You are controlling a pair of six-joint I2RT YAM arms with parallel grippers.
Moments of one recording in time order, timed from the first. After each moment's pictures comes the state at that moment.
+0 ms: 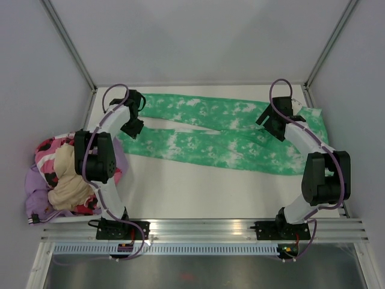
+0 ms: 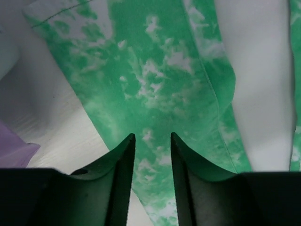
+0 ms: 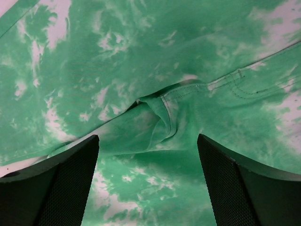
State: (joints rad) left arm -0.10 1.90 1.48 -0.90 -0.36 -1.13; right arm 0.05 1.61 1.12 -0.40 0.23 0.70
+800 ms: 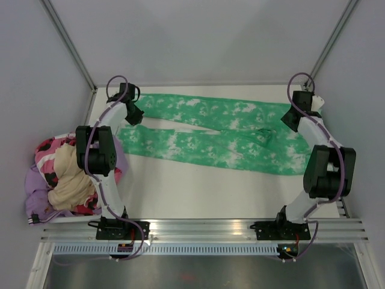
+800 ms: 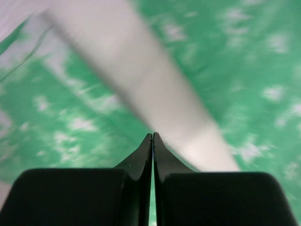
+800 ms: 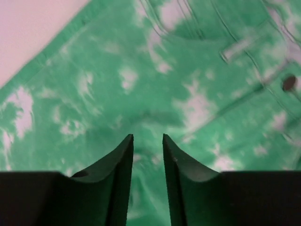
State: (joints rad) left arm -0.04 2.01 1.55 -0.64 -0.19 -0.85; right arm -0.13 1.62 1.16 -0.37 0.31 0.63
